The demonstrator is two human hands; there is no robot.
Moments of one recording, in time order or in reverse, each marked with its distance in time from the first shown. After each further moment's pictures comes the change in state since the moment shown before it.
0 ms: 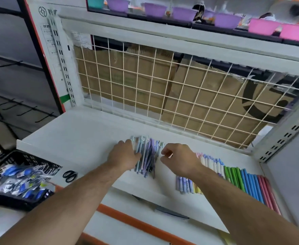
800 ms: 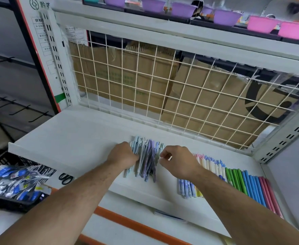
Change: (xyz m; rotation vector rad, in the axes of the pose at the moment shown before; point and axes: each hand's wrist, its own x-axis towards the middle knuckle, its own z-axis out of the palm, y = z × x) left_hand 0.021 -0.005 0.003 -0.174 -0.077 -0.099; right_hand 0.011 -0.001 0.007 0.049 -0.039 -0.008
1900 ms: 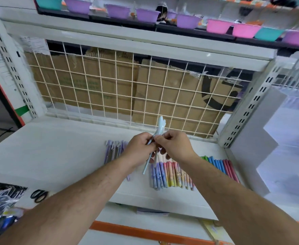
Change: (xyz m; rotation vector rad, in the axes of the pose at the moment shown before) left_hand -0.072 0.126 0.016 -0.717 -0.269 0.350; right_hand -0.041 0.013 -0.060 0.616 0.359 0.227
